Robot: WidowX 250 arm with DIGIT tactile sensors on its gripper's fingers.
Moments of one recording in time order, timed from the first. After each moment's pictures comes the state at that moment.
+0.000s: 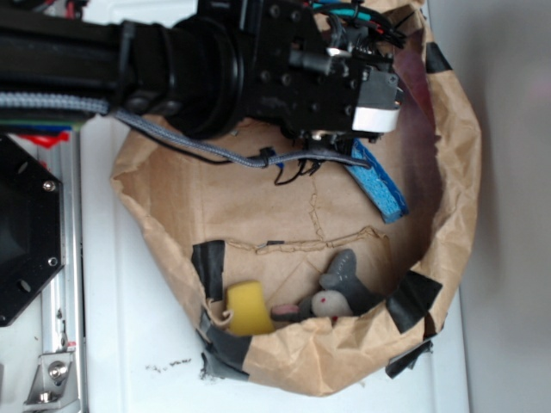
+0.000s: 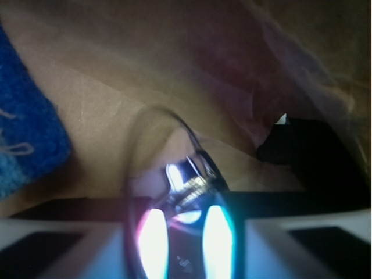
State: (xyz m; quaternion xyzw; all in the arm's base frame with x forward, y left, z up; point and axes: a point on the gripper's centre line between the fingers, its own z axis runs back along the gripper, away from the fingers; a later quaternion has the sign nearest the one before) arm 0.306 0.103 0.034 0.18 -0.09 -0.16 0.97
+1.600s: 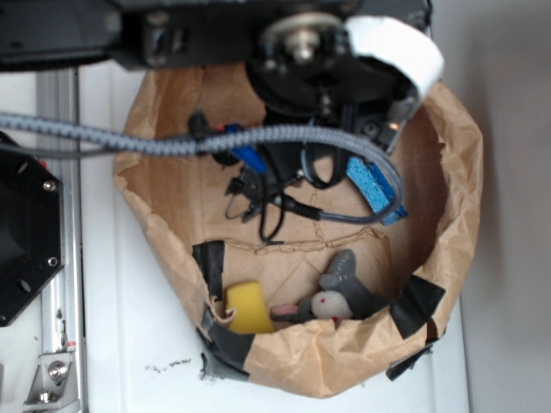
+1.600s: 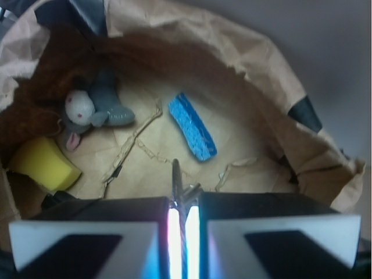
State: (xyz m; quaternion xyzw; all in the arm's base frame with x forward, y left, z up) arm 0.264 0.042 0.166 0.03 -0.07 -0.24 0.97
